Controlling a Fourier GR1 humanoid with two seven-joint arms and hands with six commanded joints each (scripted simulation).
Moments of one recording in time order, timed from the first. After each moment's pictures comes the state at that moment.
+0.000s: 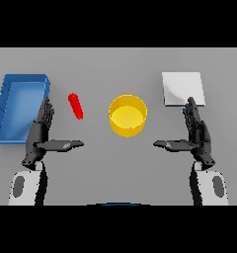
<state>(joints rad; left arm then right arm) 0.00 0.00 0.00 -1.57 0.00 0.00 0.00 0.00 0.00 0.00 -1.57 0.00 0.00 0.00</state>
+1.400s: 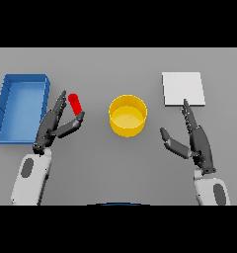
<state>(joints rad) -0.18 0.06 -0.05 -1.35 -0.14 -0.04 0.01 0.08 -0.07 0.11 -1.69 0.19 0.00 -0.10</state>
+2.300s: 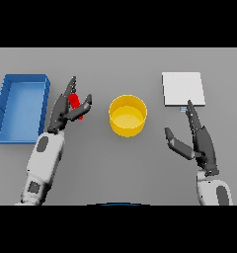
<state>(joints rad) -0.47 0.00 0.06 -0.95 -0.14 0.05 -0.16 0.10 -0.08 0.09 -1.71 0.17 0.00 -0.09</state>
